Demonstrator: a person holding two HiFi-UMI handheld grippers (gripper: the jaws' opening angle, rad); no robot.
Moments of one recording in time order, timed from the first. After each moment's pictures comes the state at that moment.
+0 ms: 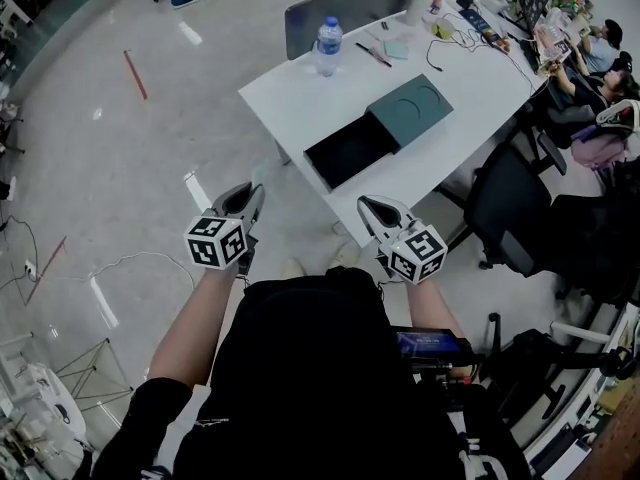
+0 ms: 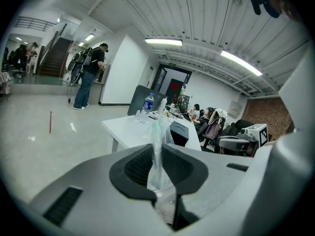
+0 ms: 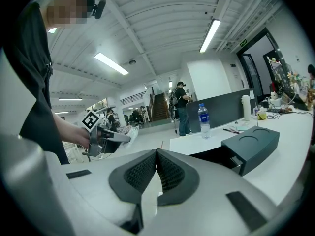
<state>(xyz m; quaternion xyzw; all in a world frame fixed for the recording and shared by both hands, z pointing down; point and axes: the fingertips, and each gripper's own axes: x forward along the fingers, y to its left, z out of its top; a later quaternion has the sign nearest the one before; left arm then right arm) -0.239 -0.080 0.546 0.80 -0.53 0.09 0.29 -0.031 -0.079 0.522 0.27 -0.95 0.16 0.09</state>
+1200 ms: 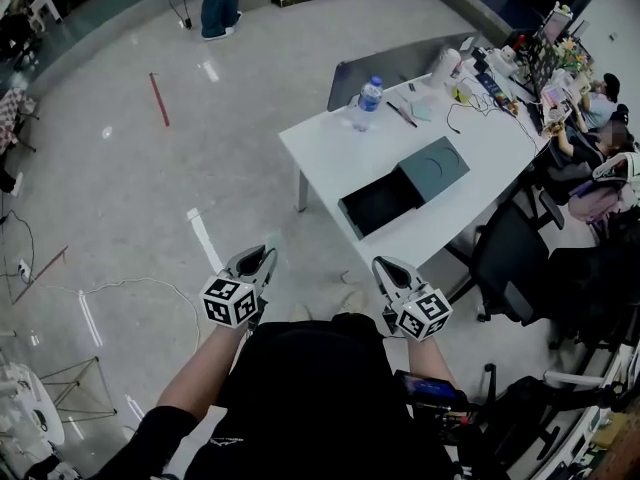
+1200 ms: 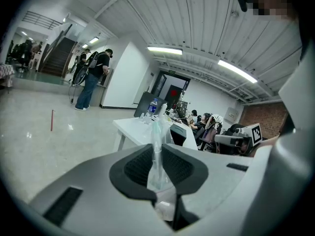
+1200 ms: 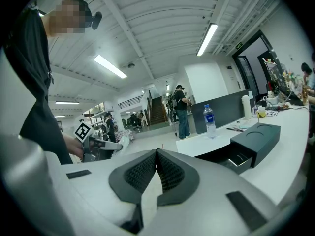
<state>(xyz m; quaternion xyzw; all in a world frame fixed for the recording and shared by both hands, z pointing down) -0.290 -0.004 0.560 0.80 -0.53 0.05 0.28 -0.065 -0.031 0.523 0.29 -0.94 0.17 0.07</state>
